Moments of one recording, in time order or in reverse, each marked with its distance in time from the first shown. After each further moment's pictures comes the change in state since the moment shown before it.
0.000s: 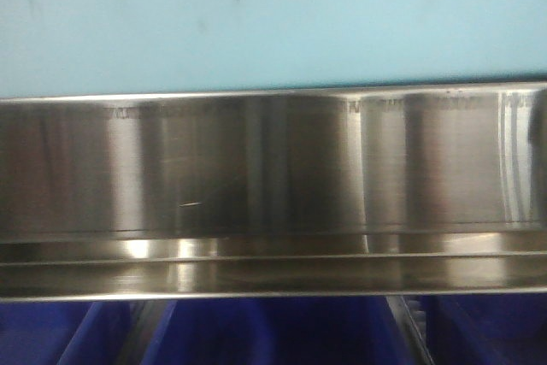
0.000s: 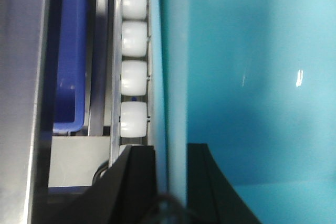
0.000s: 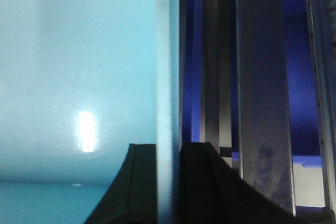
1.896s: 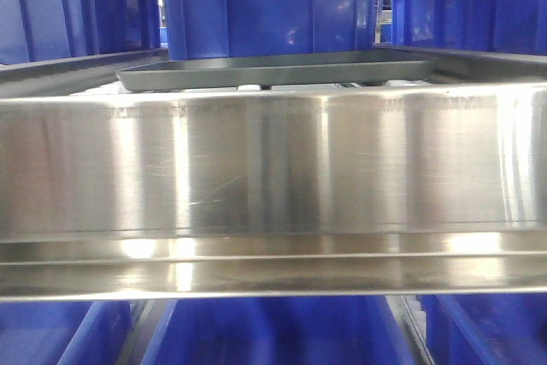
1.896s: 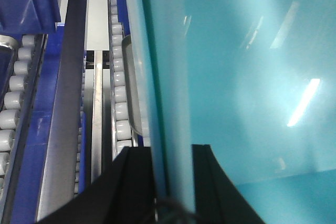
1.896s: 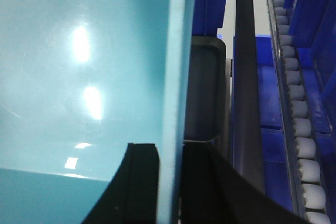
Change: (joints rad) left arm 0.004 -0.033 -0.243 0.182 -0.192 0.104; right arm -0.002 -0.006 -0.231 -0.156 -0.189 -0.106
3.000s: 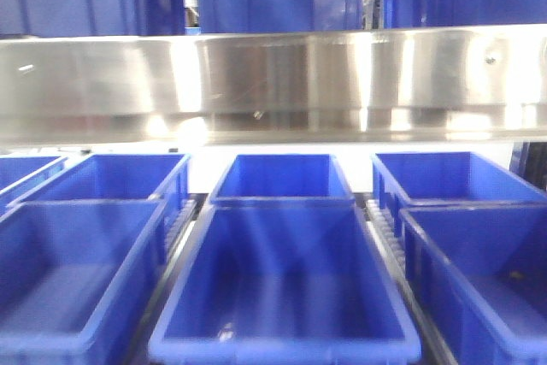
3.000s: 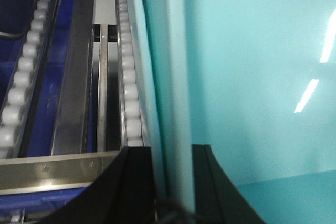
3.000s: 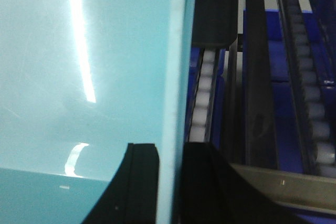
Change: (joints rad) left arm 0.000 0.000 0.000 0.002 -0.006 0.000; right arm 0.000 0.000 0.000 -0.002 -0.004 0.000
